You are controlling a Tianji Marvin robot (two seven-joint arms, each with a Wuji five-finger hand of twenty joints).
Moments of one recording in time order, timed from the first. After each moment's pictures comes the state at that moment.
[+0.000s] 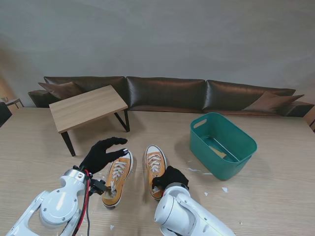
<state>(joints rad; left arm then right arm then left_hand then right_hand) 1.77 -1.15 -1.35 -1.87 0.19 0.06 0.03 -1.40 -1.32 0.71 -1.52 -0.43 0.89 -0.27 0.82 -0.38 0.46 -0.11 0.69 0.24 0.15 0.32 0.49 0.39 0.04 0.21 0.16 0.33 0.04 0.30 -0.02 0.24 0.16 0.53 0.26 -0.59 1.10 -0.09 0.47 0.34 0.74 0.28 0.82 0.23 0.95 0.71 1.27 0.18 1.13 0.62 0.71 0.35 1.39 0.59</state>
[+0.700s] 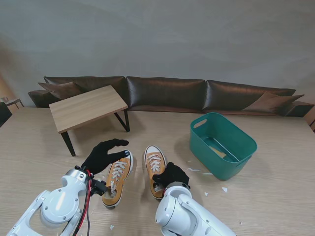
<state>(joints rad) 1.75 -1.14 -1.34 -1.85 0.19 0.07 0.01 -1.42 -1.32 0.73 -1.56 -0.45 0.86 -0.31 0.82 -0.38 0.46 -0.11 0.69 0.24 0.15 0.32 0.49 0.39 0.04 0.22 0.16 0.33 0.04 0.30 -0.02 0.24 0.16 0.53 0.26 -0.58 1.09 -0.09 0.43 0.32 0.74 0.27 0.82 0.22 0.95 0.71 1.27 0.17 1.13 0.62 0.71 0.35 1.39 0.59</state>
